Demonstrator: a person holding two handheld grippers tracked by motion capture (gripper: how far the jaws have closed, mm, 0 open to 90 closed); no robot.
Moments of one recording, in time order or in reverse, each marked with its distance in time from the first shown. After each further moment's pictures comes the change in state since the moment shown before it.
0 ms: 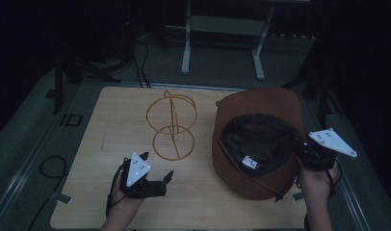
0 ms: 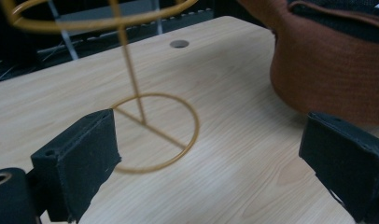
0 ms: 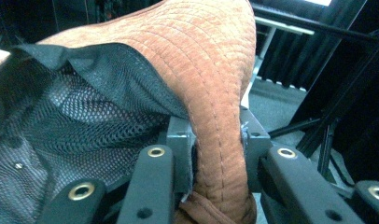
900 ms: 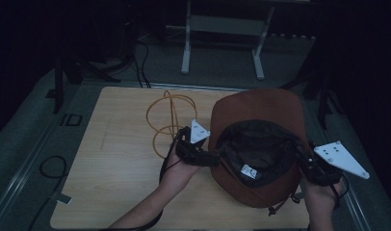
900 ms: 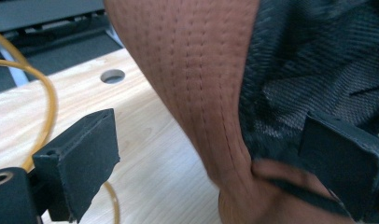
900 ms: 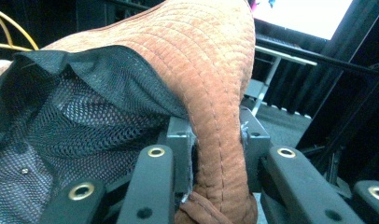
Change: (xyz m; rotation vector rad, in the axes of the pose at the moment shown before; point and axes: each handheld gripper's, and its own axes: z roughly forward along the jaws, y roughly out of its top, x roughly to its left) left arm -0.052 0.098 0.101 0.071 -0.163 -0.034; right arm 0.015 0.004 -0.041 -0.108 0.037 -0.041
